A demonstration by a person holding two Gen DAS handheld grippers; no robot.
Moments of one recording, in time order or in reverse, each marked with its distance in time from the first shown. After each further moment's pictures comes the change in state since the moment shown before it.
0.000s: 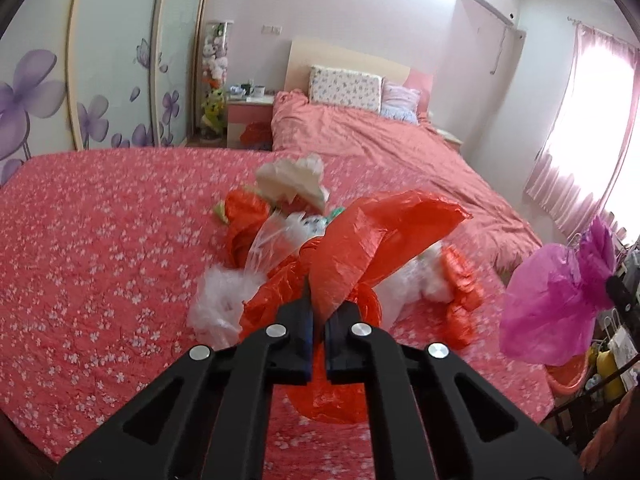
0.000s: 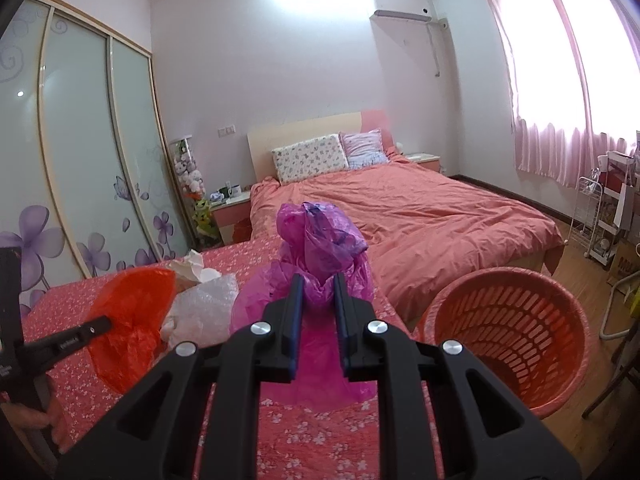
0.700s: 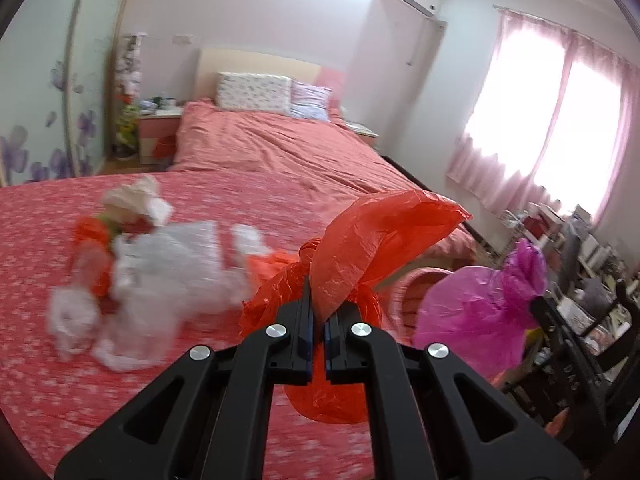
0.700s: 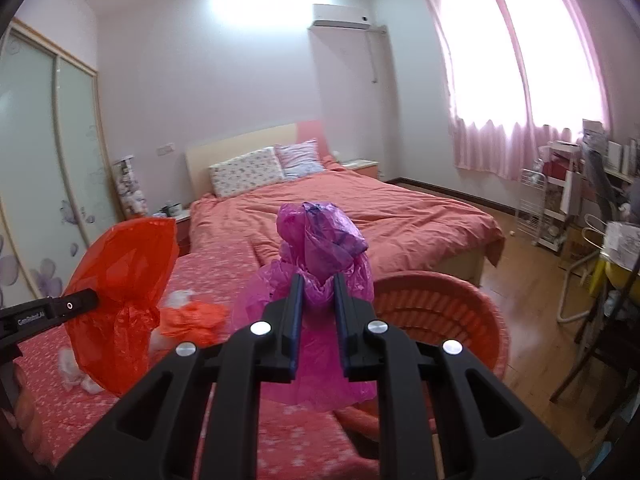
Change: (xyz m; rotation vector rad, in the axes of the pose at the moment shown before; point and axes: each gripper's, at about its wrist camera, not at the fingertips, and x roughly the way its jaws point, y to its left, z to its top) left arm 0.004 -0.149 0.001 0.108 0.009 -0.285; right arm -0.029 -0.108 -0.002 0.079 -0.036 -0.217
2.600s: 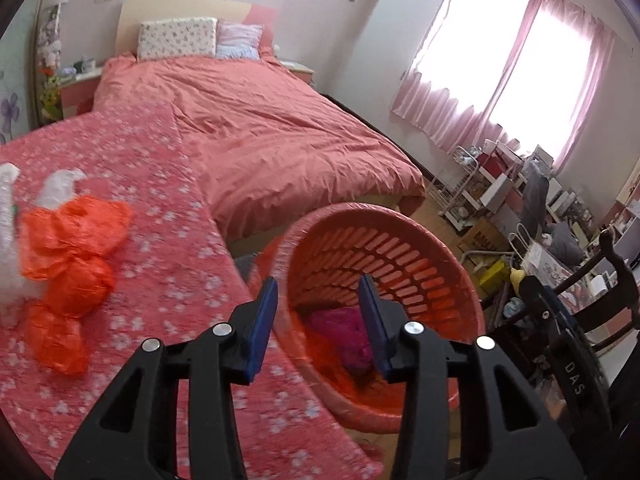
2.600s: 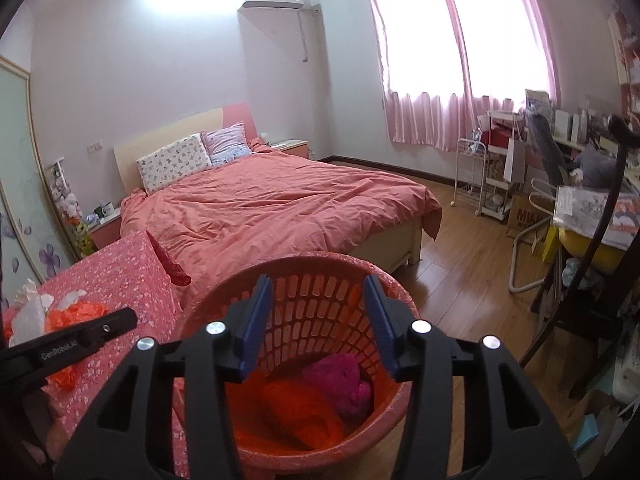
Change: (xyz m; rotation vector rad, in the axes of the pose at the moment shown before) left arm 0.115 -0.106 -0.031 0.078 0.199 -0.171; right arm 0.066 -0.105 -0.015 0.065 0.063 -0.212
